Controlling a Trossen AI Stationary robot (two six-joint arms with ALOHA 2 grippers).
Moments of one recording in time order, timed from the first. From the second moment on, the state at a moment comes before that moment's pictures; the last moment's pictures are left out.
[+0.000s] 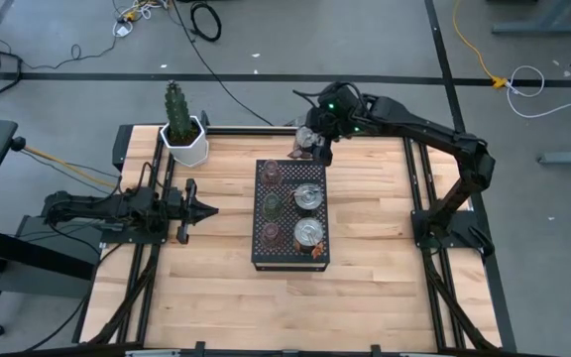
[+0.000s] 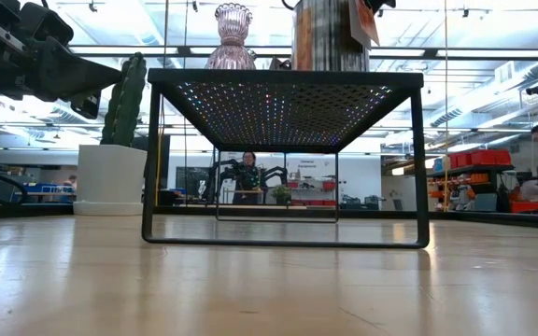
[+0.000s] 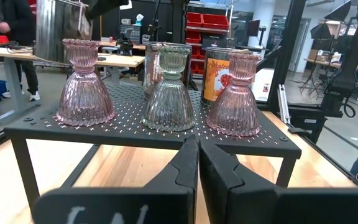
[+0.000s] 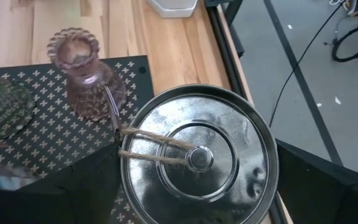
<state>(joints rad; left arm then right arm) -0.06 0.03 0.01 0.04 -0.09 -0.10 -0.43 1.67 1.70 -0.86 -0.07 -0.28</state>
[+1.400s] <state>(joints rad) -0.06 0.03 0.01 0.04 -0.09 -0.10 -0.36 1.24 1.34 -0.76 -0.18 -0.24</state>
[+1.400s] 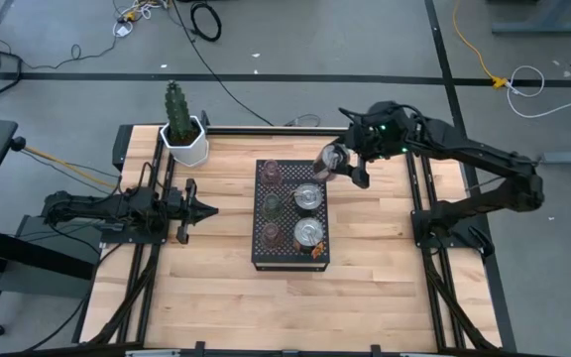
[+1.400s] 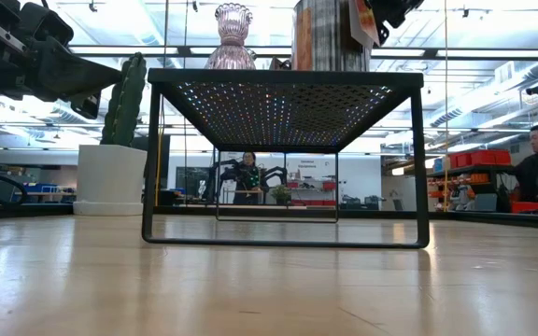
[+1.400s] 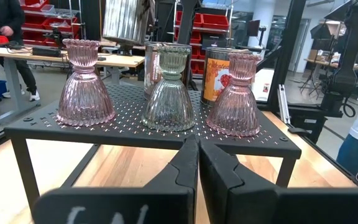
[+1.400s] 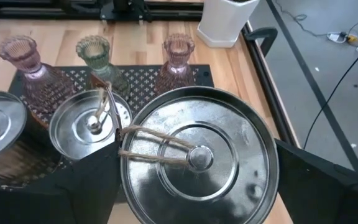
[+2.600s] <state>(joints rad) -0.06 0.03 0.01 0.04 -0.09 -0.10 -0.39 1.45 1.37 -0.62 -0.20 -0.26</state>
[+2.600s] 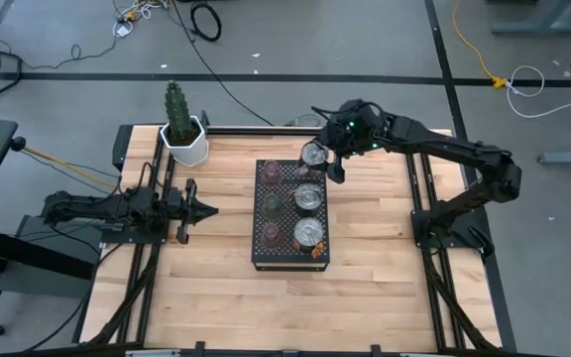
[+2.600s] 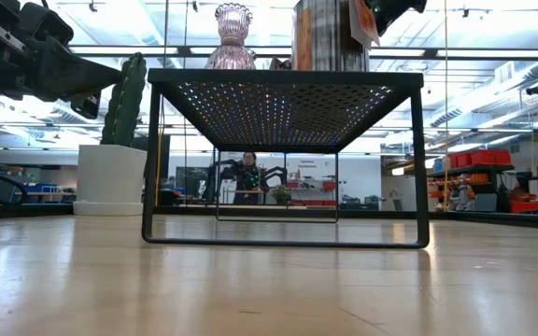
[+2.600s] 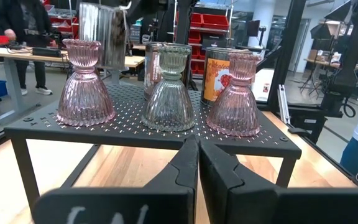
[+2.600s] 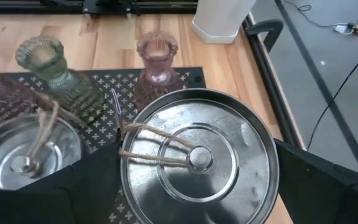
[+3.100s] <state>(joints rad) -0.06 0.03 0.01 0.04 -0.09 -0.10 -0.39 1.46 1.28 -0.53 -0.22 -0.25</state>
